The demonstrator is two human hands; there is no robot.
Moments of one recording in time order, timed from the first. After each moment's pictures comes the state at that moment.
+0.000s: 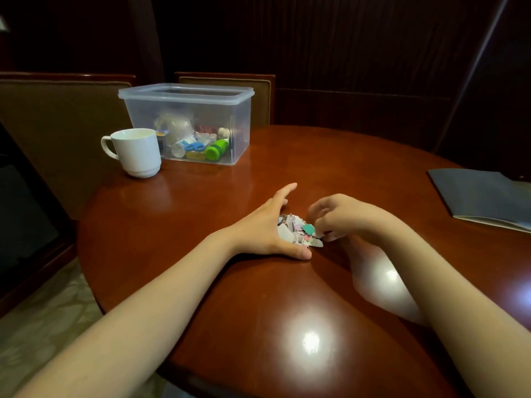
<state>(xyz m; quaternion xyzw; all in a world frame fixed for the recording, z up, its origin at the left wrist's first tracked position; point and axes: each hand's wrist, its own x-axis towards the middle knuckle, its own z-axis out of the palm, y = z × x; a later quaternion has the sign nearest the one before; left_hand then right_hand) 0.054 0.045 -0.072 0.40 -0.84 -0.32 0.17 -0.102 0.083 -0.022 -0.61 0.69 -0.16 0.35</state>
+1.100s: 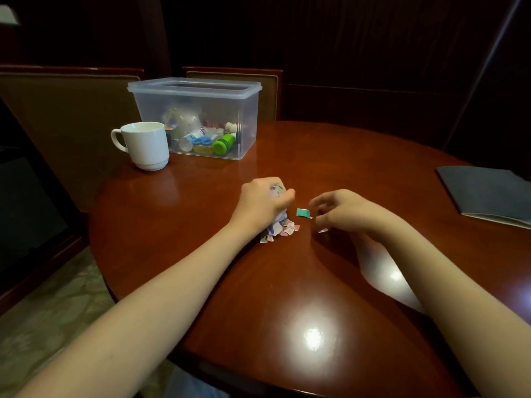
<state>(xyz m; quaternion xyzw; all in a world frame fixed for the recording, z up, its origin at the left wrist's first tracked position) 0.047 0.040 -0.065 0.50 -0.74 -0.18 0.40 -0.103 0.077 -0.035 -0.66 0.68 -0.17 0.28</state>
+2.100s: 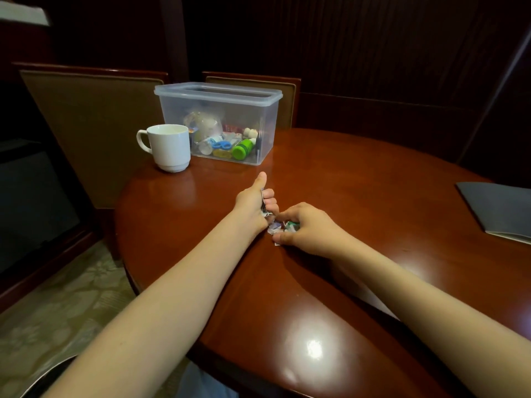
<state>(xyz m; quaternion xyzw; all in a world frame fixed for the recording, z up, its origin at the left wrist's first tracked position) 0.077 0.013 -0.061 0.37 -0.18 -0.72 0.55 -0.028 0.080 -0.047 -0.77 0.60 -0.14 0.17</state>
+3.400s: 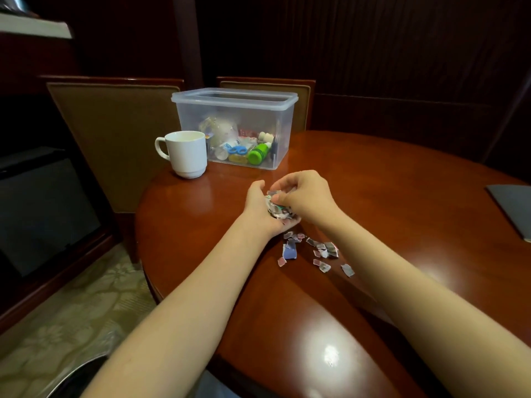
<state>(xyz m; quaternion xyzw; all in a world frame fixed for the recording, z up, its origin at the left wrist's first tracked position) 0.091 0.024 -0.047 0.35 -0.17 -0.76 0.51 0.010 0.034 -0.026 -0.69 0.59 -0.35 0.23</state>
